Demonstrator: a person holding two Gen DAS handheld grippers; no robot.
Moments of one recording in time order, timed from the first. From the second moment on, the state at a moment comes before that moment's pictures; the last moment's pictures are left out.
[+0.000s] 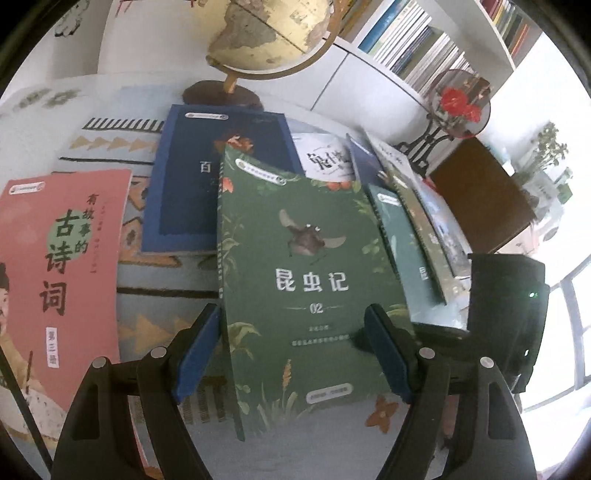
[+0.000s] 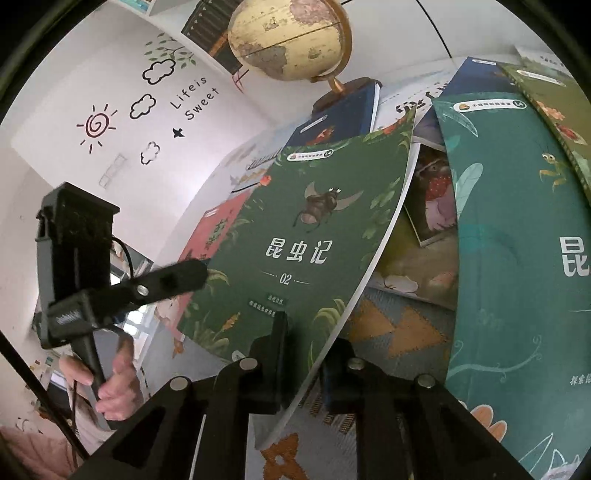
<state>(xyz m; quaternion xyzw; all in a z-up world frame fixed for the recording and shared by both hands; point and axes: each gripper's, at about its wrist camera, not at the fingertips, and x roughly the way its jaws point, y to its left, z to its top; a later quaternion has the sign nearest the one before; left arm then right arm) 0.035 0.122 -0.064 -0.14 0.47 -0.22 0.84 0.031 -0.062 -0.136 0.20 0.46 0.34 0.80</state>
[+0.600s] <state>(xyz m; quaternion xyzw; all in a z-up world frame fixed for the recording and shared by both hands) 0.039 0.094 -0.081 -0.05 0.50 -0.17 0.85 0.013 -0.050 -0.120 0.13 0.44 0.30 0.84</state>
